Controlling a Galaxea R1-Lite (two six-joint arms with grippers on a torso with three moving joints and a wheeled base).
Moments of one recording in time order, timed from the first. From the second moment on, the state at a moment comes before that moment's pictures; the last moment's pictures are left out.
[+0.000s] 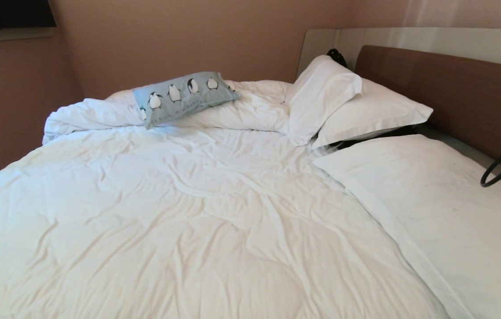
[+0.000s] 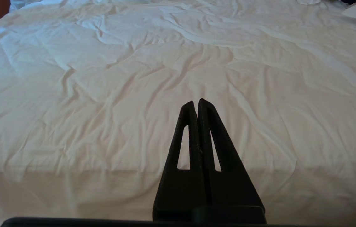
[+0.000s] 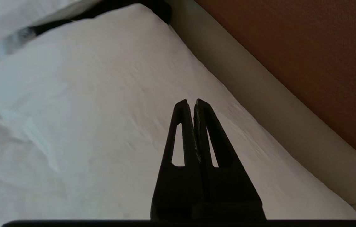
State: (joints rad) left arm 0.00 0.00 0.00 0.00 0.01 0.00; right arm -0.20 1.56 -1.13 -0.23 -0.35 -0.05
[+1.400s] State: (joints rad) left arm 0.00 0.00 0.00 0.00 0.01 0.00; right arm -0.21 1.69 -1.13 -0.23 -0.53 -0.21
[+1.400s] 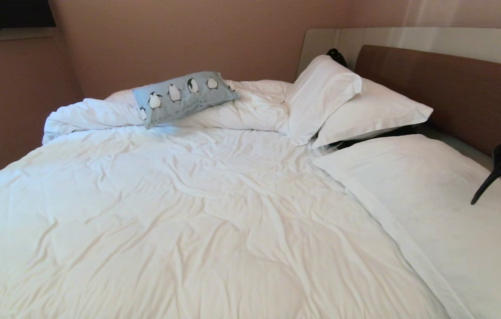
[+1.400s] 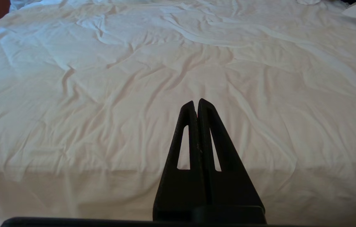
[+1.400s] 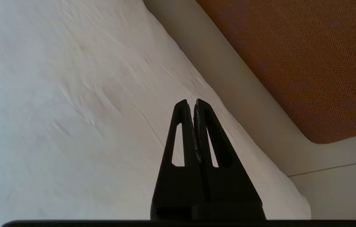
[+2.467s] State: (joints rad) left arm 0.00 0.00 0.00 0.00 0.01 0.00; right arm -0.25 1.88 -1.38 -0.02 -0.53 -0.19
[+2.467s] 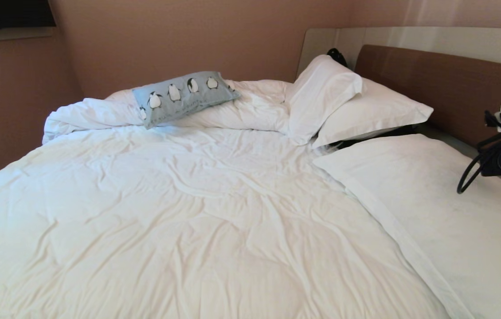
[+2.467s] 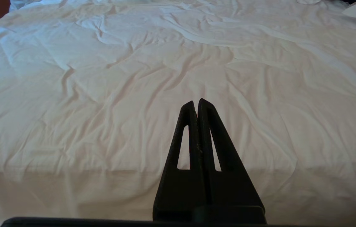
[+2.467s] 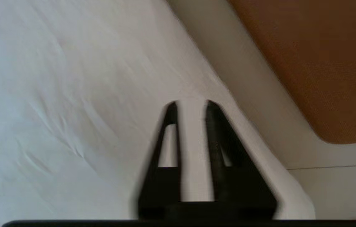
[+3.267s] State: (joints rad) left arm 0.00 0.00 0.00 0.00 0.01 0.00; right arm -0.27 1.90 -1.55 0.32 -0.20 0.01
